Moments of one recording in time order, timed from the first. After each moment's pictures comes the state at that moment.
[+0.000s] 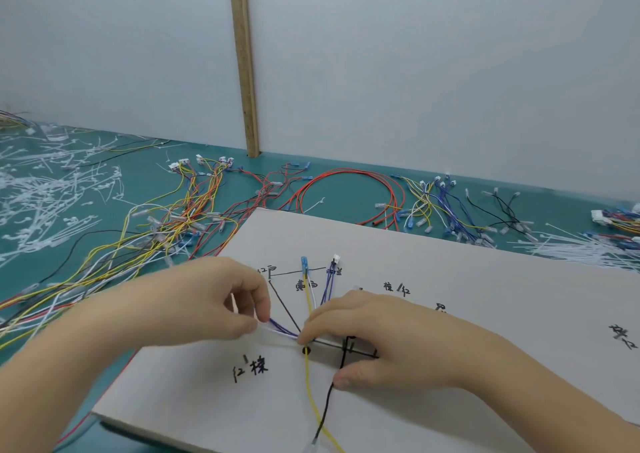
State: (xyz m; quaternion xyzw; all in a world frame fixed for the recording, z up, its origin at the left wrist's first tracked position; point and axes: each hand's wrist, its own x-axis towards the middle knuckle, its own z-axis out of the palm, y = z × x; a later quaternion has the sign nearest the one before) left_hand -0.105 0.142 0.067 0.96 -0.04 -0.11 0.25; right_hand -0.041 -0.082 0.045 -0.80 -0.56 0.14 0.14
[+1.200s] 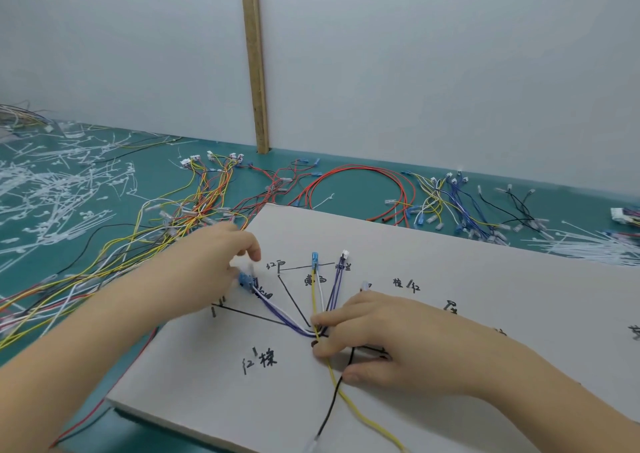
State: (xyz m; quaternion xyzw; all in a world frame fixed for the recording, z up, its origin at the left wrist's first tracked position) left_hand -0.079 0.159 0.051 0.99 0.00 0.05 0.09; right_hand -0.048 -0.086 0.045 -0.80 -0.57 0.13 0.12
